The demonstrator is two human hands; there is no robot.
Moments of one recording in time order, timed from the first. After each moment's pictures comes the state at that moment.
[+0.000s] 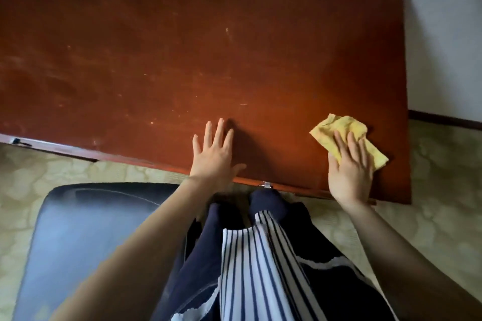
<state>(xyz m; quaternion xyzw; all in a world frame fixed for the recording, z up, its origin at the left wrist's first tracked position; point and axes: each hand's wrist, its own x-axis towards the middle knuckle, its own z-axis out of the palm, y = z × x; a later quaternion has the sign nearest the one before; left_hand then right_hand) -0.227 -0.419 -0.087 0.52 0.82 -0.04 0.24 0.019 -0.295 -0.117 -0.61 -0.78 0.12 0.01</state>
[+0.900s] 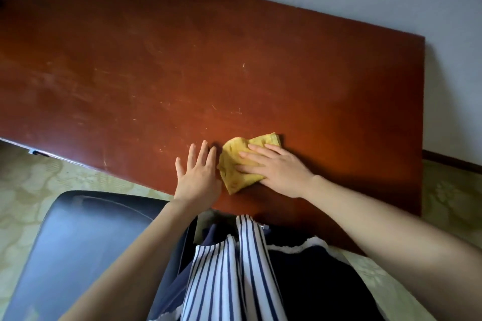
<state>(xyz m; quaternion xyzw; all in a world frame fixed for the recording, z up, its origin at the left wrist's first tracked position) -0.260 -0.409 -0.076 0.41 0.87 0.00 0.26 -0.117 -0.240 -0.115 0.00 -0.99 0.05 -0.12</state>
